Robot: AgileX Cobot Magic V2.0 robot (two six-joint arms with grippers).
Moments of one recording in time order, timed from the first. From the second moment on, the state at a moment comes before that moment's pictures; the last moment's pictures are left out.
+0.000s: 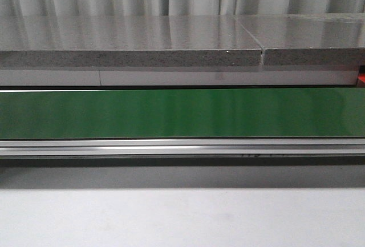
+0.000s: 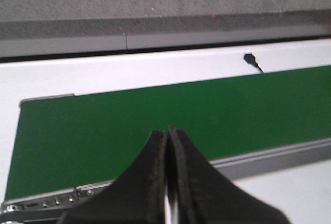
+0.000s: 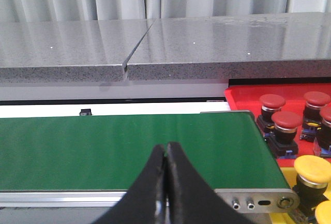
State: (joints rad) left arm -0.21 0.44 -0.58 -0.12 0.59 0.06; right arm 0.00 -0.01 0.03 -0.02 0.05 0.07
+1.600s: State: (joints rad) left arm 0.00 0.00 -0.01 -0.02 0.04 0.04; right arm 0.00 -0.01 0.03 -0.02 0.05 0.07
